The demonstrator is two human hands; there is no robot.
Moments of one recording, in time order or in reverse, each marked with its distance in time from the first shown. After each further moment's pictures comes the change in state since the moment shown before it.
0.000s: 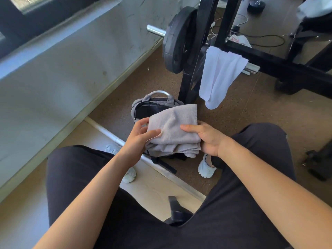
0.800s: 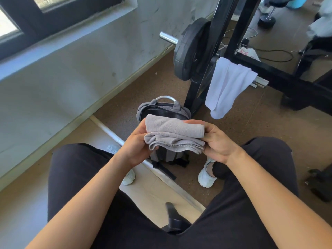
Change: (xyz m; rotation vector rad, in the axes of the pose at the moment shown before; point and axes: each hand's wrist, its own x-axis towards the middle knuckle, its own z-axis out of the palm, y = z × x) left_hand 0.001 0.004 -0.005 -0.369 -0.274 0.166; right_hand -0.012 -0.013 0.002 0.067 -0.228 -0.220
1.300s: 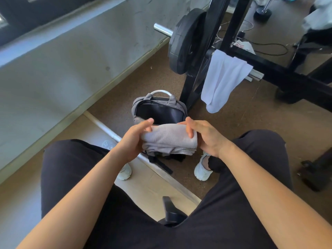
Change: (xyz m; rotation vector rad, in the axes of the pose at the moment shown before) left_hand -0.001 0.004 0.005 0.313 0.117 -0.198; right_hand 0.010 0.010 -0.007 -0.389 0.141 0.072
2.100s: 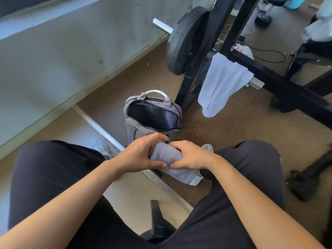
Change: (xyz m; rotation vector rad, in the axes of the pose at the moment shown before) left_hand 0.022 -0.032 0.001 1.057 -0.135 0.436; right_hand 0.024 0.028 -0.009 -0.909 -0.259 0.013
